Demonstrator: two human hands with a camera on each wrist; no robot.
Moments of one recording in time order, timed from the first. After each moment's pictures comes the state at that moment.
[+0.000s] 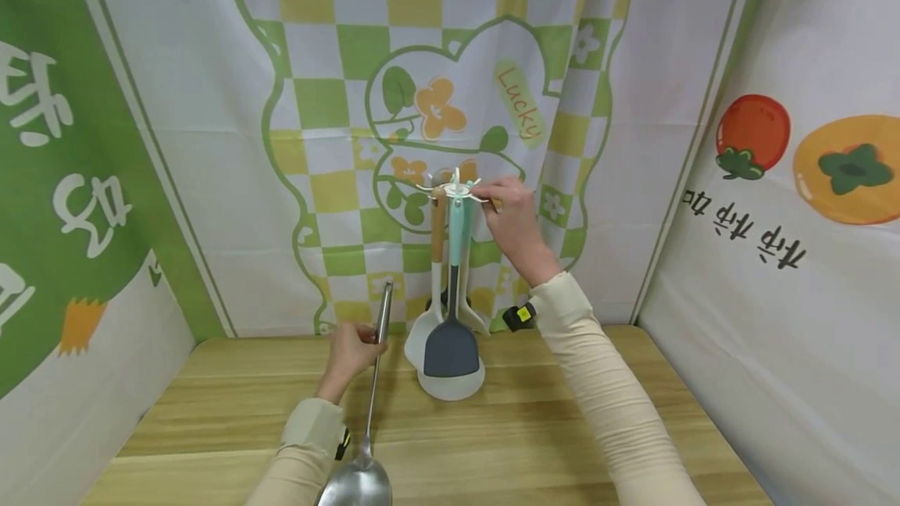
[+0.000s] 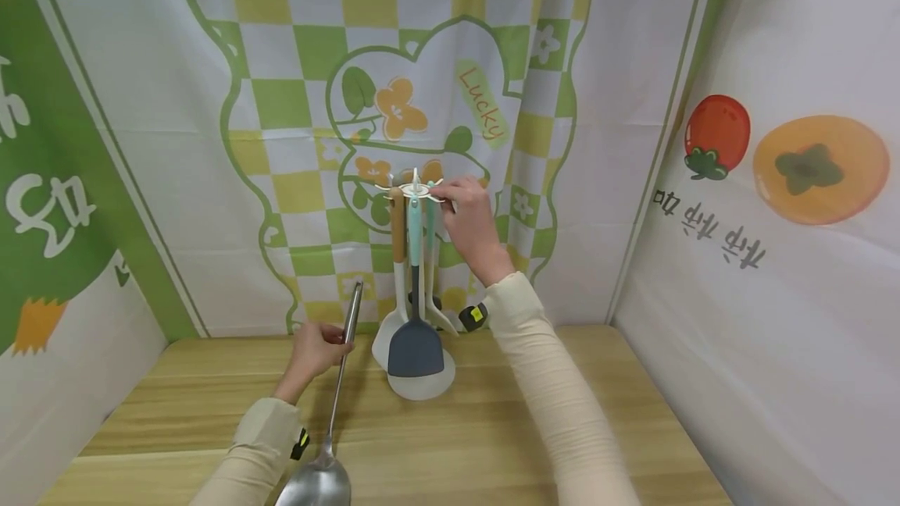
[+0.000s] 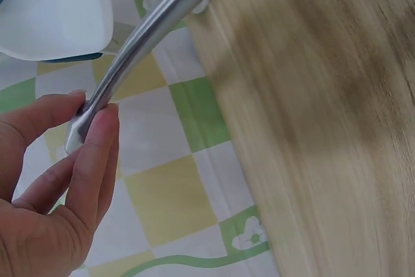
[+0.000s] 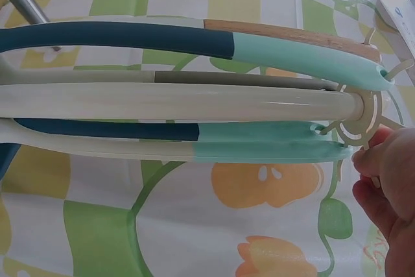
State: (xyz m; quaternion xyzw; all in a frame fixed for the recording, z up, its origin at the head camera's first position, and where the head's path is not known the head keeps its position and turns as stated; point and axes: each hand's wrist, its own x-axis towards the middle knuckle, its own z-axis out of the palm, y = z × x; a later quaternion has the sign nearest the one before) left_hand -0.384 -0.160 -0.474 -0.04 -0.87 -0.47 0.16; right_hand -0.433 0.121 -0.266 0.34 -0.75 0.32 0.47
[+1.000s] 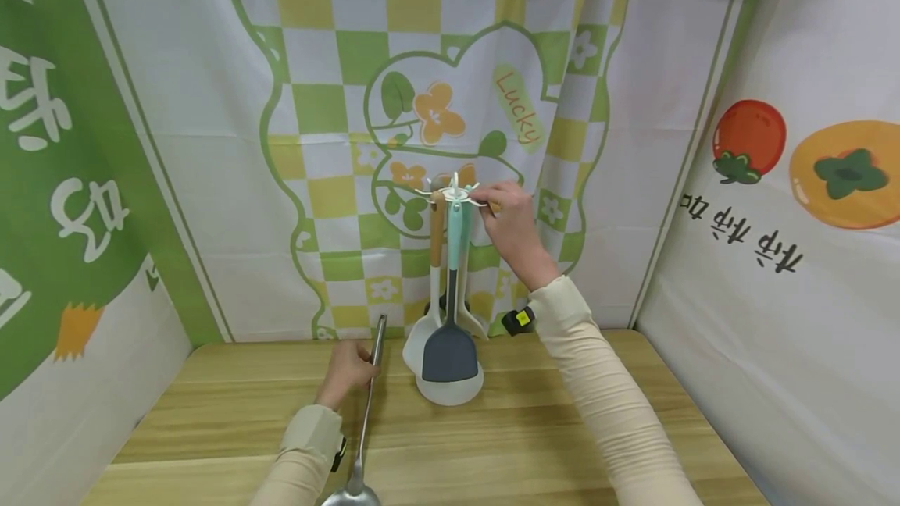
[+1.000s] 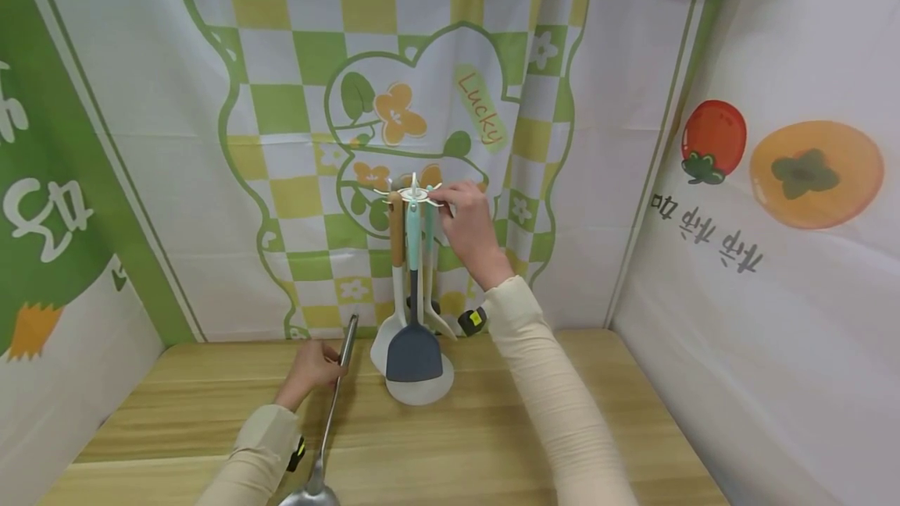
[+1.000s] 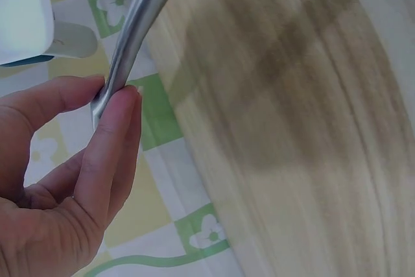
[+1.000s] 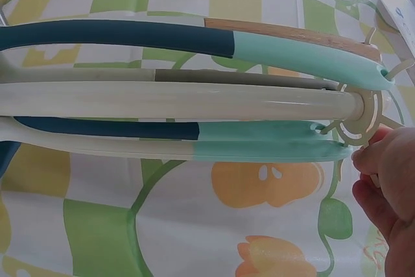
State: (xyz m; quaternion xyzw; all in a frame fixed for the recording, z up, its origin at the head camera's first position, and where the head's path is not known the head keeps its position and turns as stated) left_hand -0.383 -0.167 -0.497 -0.03 -0.89 -0.44 0.12; right_hand -0.432 0.120 -0.266 0.33 -0.76 0.32 0.46
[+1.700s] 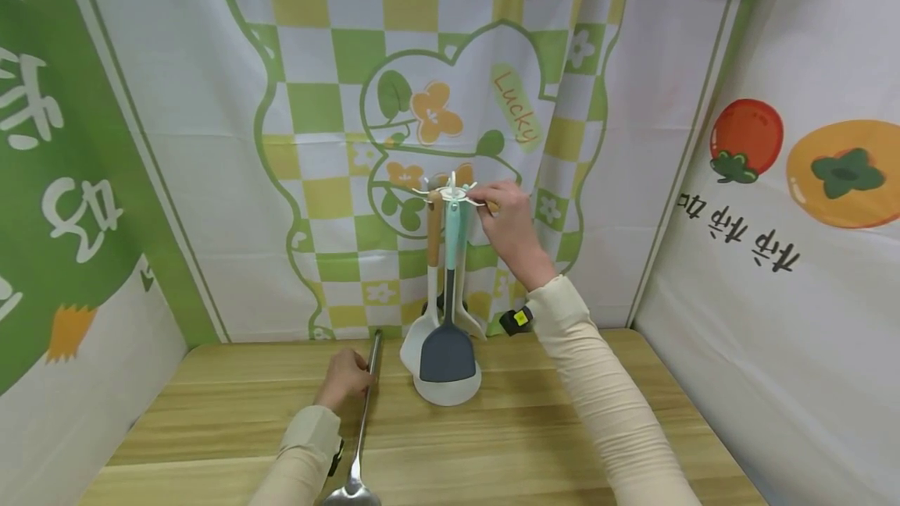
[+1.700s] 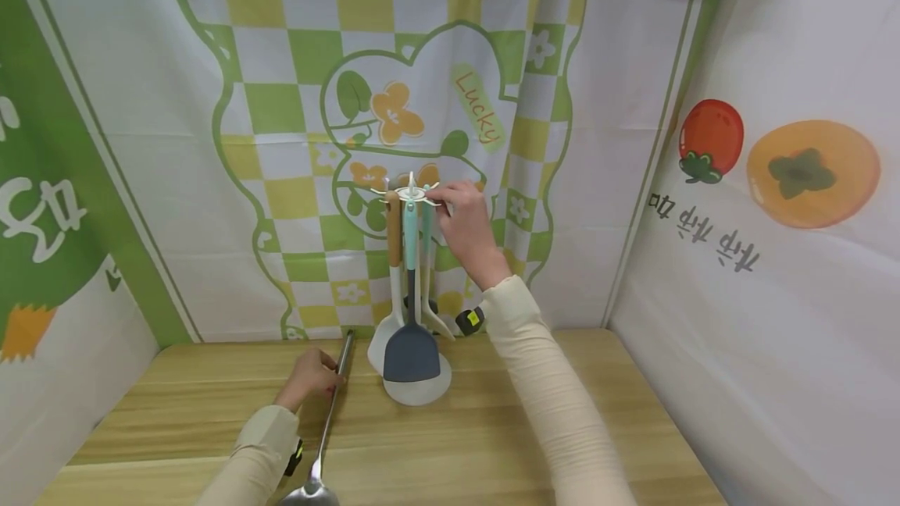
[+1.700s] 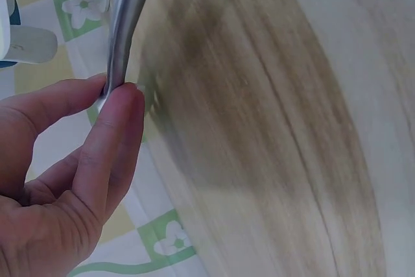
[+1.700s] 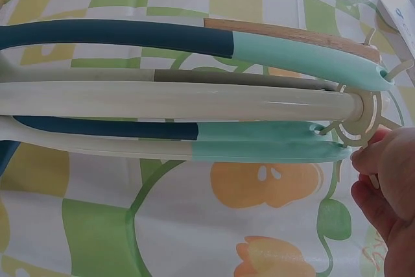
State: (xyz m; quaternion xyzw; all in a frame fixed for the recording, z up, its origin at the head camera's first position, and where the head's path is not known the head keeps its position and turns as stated) left_hand -0.393 -0.172 -0.518 0.00 -0.89 -0.46 0.04; right_hand -0.431 0.120 -0.265 0.33 -0.77 0.32 0.45
